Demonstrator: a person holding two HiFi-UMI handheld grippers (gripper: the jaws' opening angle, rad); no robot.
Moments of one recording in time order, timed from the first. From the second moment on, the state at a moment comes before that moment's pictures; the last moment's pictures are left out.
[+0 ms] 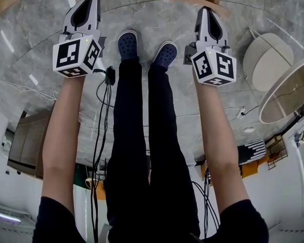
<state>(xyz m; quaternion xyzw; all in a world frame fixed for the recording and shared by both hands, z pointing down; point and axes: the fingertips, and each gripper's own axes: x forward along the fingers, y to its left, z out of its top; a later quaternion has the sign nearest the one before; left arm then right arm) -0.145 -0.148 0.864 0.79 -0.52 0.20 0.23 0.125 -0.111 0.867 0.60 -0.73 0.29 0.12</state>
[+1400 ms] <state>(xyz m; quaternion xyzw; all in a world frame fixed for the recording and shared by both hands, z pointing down) -0.137 -0.211 0.862 0.80 -0.52 0.19 0.22 0.132 -0.174 0.865 0.62 -0.73 0.28 0.10</state>
